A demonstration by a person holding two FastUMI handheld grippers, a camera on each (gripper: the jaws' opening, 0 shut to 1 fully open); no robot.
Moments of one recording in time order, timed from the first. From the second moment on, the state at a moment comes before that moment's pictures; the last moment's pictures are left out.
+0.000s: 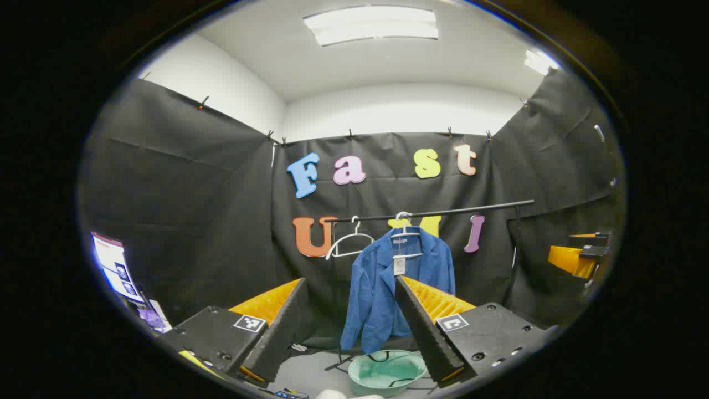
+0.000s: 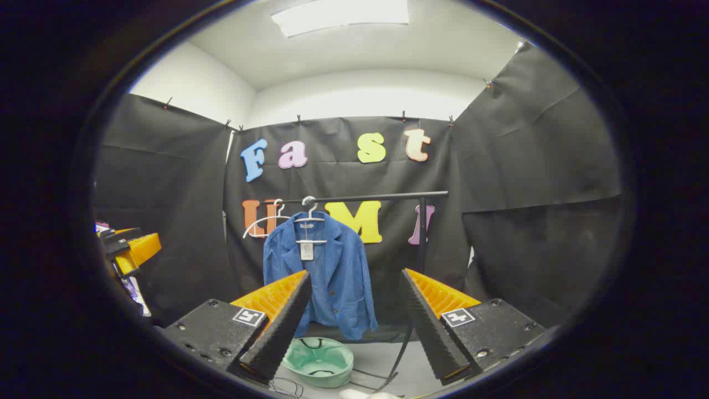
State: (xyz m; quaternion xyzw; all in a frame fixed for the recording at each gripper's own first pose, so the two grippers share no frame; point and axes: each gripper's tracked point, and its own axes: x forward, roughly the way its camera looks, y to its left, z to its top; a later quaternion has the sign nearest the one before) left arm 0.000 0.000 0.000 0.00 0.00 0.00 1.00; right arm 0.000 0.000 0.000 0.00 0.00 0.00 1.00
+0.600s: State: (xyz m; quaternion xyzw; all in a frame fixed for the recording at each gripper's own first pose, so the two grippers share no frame) left arm 0.007 0.012 -0.010 -0.01 0.01 -0.02 1.00; right arm 0.006 0.027 -0.009 0.00 0.02 0.00 1.00
